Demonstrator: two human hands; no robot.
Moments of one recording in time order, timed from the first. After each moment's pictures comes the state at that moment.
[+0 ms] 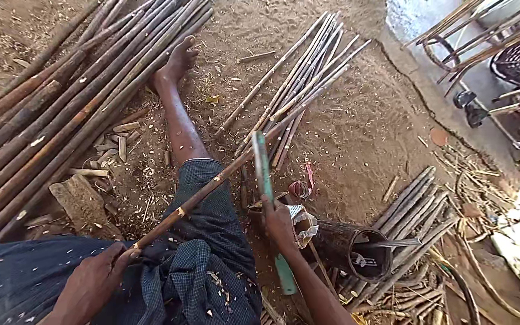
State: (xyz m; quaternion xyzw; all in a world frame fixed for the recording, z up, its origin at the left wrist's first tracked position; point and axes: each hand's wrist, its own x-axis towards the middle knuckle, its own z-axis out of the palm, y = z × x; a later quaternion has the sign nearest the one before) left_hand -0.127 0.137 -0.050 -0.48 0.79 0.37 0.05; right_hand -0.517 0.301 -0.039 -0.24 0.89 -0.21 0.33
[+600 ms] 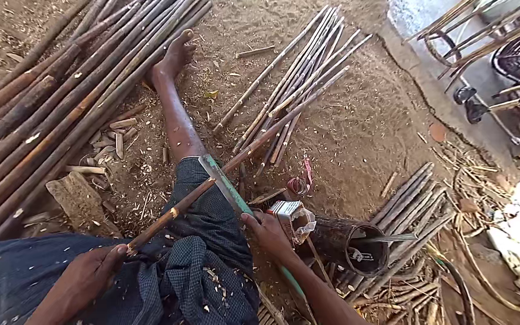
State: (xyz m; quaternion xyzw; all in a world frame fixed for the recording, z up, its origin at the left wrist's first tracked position) left_hand -0.121 0.123 -0.044 -0.48 0.71 0.50 0.09; right_hand -0.509 0.307 -0.030 -0.29 0.86 -0.17 0.38
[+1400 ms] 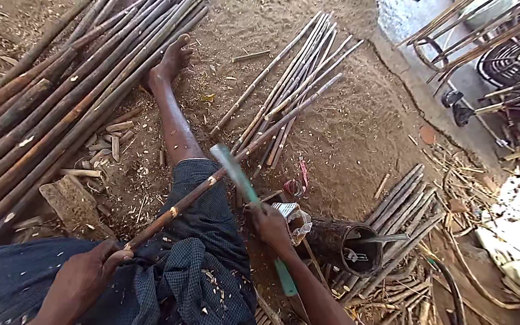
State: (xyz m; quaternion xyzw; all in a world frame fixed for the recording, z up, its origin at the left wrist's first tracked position) left_hand -0.128 0.128 -0.052 -0.46 0.82 0.35 0.01; right_hand -0.516 0.306 -0.034 -0.26 0.87 -0.20 0.36
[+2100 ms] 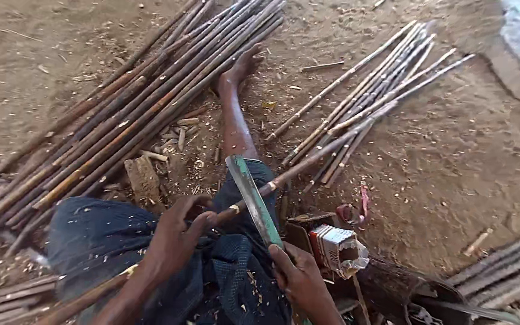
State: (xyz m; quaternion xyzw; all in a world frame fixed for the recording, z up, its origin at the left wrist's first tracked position) left_hand -0.196 0.138 0.015 -0.45 0.69 0.53 -0.21; right_hand -0.433 0.304 0.026 -0.28 0.73 -0.33 0.53
